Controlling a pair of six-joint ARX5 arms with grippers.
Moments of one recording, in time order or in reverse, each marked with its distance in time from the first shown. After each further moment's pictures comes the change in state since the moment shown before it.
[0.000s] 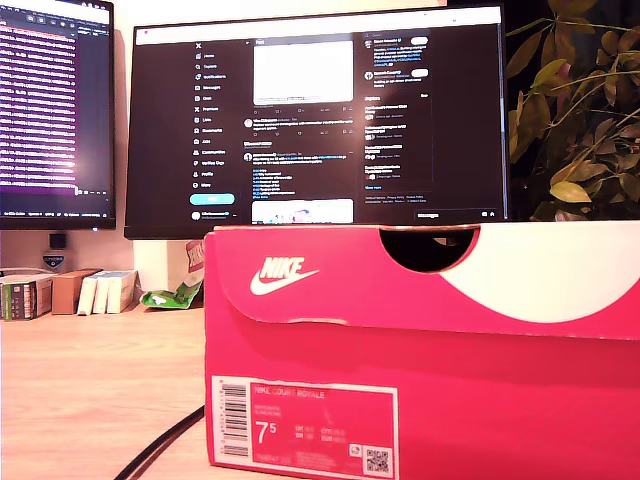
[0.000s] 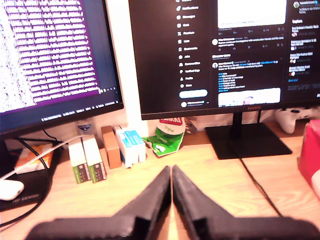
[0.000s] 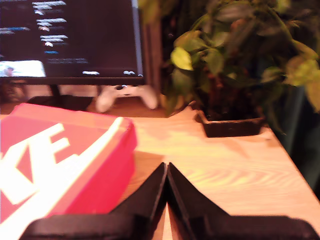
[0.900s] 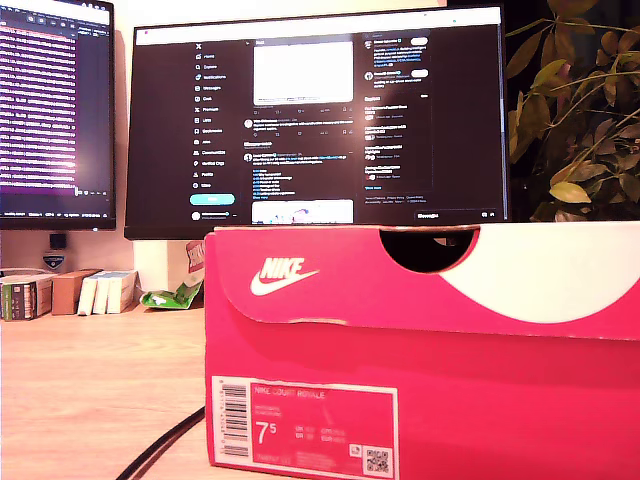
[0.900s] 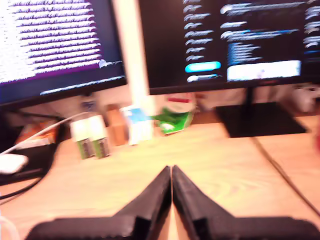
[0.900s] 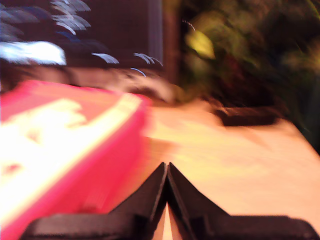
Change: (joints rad) left arm -0.003 -0.026 -0.134 0.082 -0.059 0.001; right arm 0.122 -0.129 -0.220 0.108 0.144 0.000
